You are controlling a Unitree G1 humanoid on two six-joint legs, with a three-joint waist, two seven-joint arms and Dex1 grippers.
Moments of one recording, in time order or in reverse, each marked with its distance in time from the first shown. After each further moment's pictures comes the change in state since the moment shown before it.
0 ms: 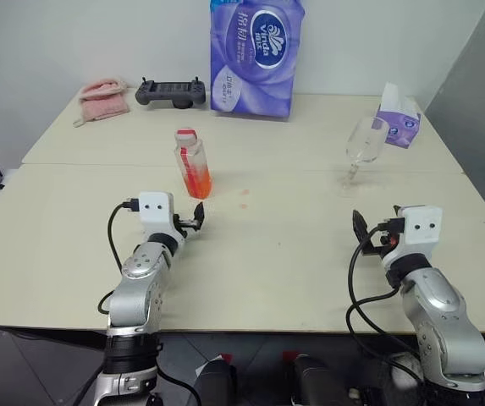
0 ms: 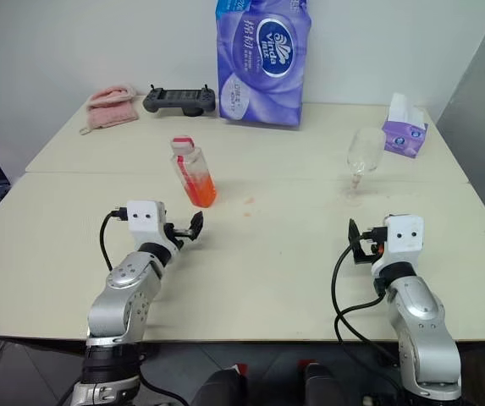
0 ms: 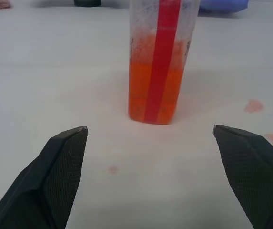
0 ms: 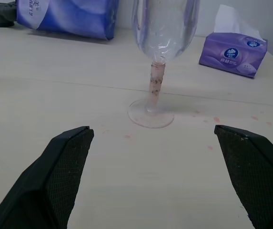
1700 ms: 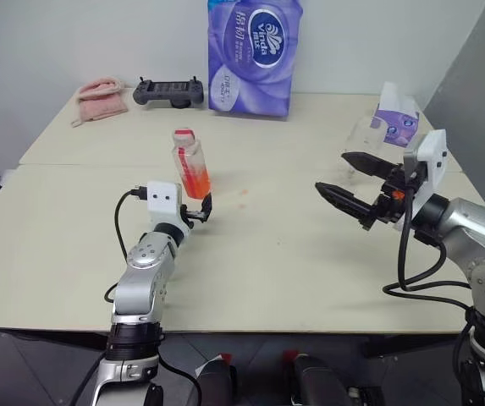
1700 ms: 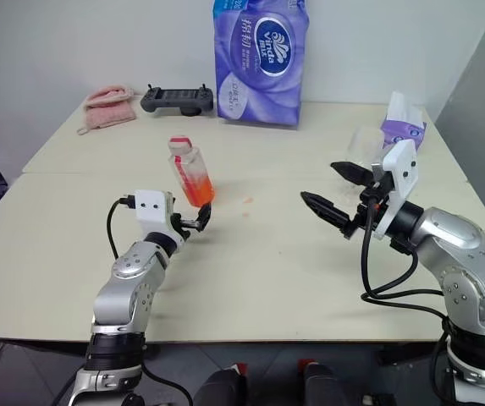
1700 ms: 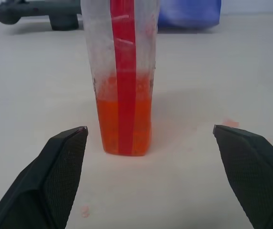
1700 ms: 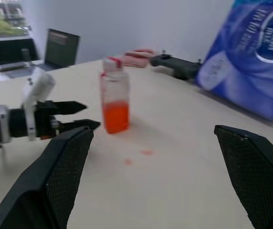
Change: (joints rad) left arm -0.072 0.033 -0.042 0.059 0.029 -0.076 -0.044; right arm -0.424 -0.371 -0.056 0.023 0.556 0.269 0.500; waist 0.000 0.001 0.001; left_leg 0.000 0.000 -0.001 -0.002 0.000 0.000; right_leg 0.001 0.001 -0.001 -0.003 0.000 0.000
